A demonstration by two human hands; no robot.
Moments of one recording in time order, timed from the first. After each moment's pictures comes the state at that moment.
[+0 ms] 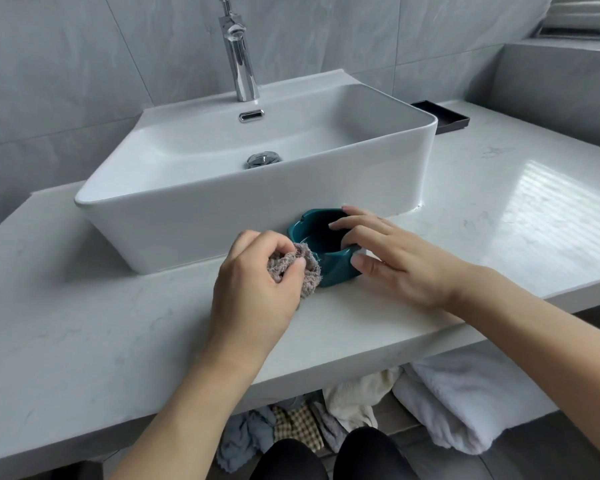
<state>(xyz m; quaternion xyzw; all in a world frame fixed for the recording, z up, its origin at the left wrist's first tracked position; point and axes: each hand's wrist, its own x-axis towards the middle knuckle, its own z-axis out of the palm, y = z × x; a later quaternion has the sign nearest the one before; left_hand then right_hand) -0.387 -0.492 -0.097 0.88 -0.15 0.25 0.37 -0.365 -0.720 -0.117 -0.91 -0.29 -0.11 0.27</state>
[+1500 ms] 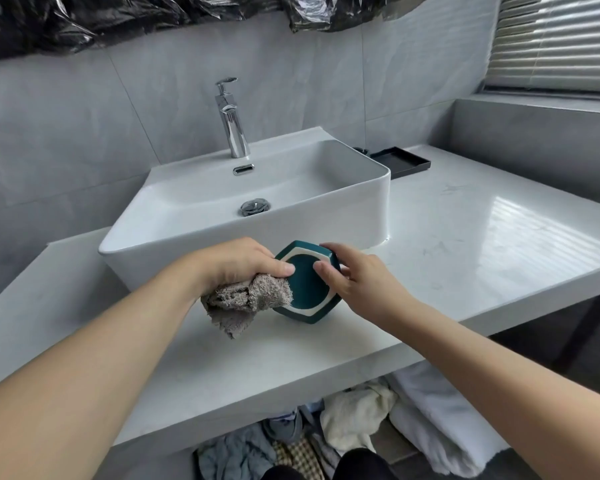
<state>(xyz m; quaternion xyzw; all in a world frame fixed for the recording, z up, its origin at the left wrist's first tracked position) -0.320 -0.486 -0.014 0.90 -0.14 -0.25 0.33 -0.394 -0.685 -0.093 -0.87 -0.05 -0.13 0.48</state>
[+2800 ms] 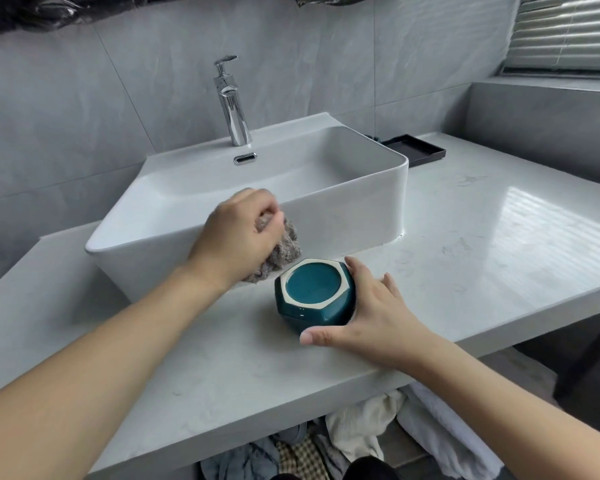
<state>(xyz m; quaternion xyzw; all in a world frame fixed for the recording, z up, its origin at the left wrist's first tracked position) -0.298 -0.491 -0.030 0.87 -0.32 0.27 0.26 -0.412 -0.672 -0.108 -0.92 -0.04 -0.10 0.39</state>
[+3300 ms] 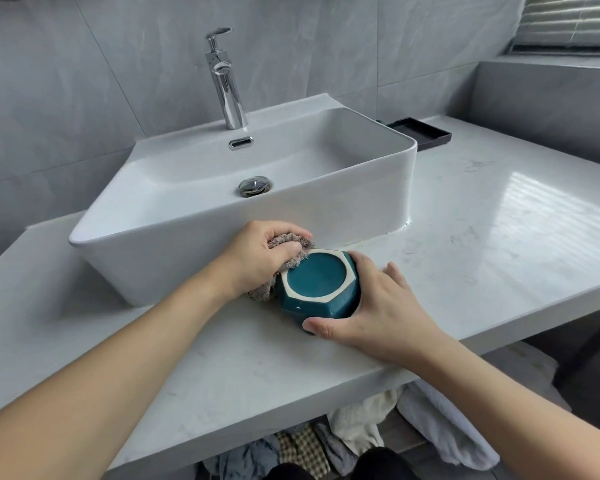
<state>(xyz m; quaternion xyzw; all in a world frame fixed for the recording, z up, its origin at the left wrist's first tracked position) -0.288 -0.497 -0.070 0.87 -0.28 -0.04 0.41 -0.409 -0.667 -0.110 -0.93 -0.02 -0.12 0.34</state>
